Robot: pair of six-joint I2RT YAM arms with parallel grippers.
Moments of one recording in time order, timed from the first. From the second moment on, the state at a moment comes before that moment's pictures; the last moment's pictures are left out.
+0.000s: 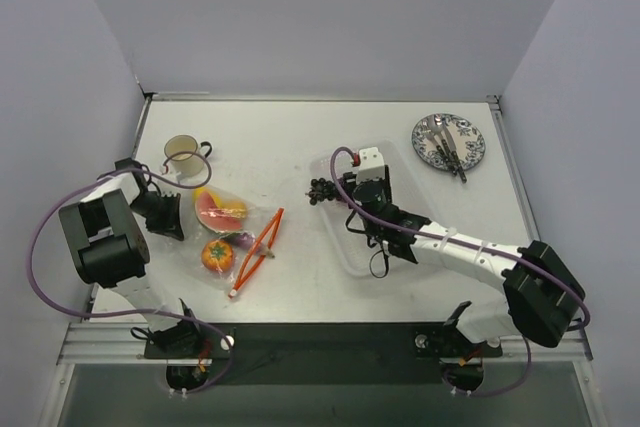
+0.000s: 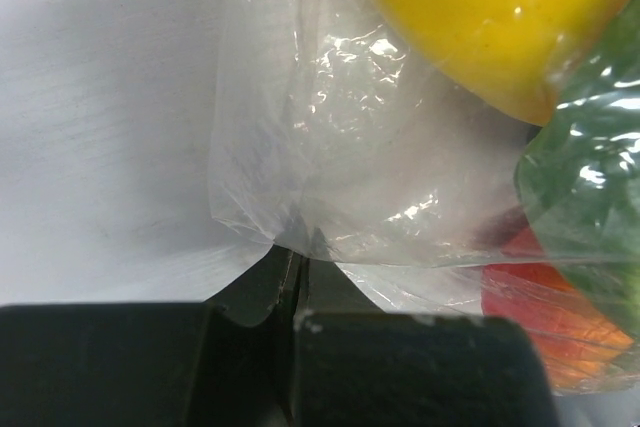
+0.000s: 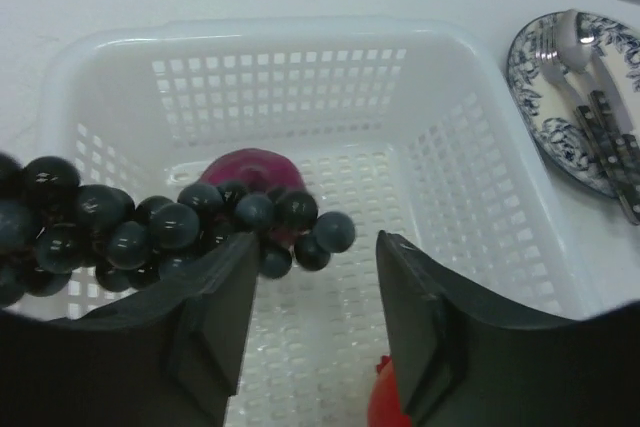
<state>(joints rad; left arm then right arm) 0.37 1.76 1.07 -0.83 0.33 0.48 0.83 1.35 0.71 0.24 0.70 0.10</state>
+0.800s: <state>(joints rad) 0.36 1.76 1.06 -0.83 0.35 0.47 1.15 1.61 0.75 0.42 0.25 -0.03</state>
